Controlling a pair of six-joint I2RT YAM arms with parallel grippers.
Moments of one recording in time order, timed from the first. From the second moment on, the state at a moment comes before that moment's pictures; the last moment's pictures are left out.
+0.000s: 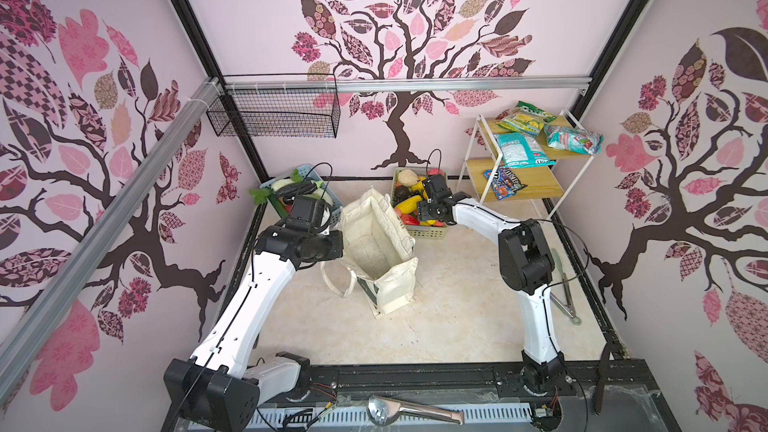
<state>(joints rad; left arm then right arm) -0.27 1.21 1.25 -1.03 0.10 -0.31 0.47 2.20 1.77 -0.47 0.21 0.28</state>
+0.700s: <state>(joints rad) -0.27 1.21 1.26 -1.04 0.14 -0.31 0.47 2.16 1.71 -0.46 0.21 0.28</state>
